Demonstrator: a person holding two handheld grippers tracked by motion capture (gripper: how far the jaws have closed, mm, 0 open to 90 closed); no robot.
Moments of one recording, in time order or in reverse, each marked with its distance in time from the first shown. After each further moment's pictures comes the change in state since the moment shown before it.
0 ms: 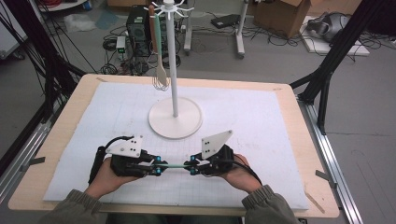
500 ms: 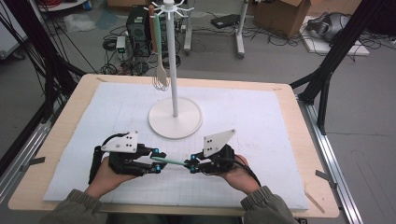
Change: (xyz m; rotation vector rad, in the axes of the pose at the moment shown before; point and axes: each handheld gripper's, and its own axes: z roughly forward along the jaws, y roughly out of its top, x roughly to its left) left arm 0.003 0.000 -0.007 -0.085 0.062 -0.054; right arm -0.002 -0.004 -0.001 -0.052 -0.012 0.044
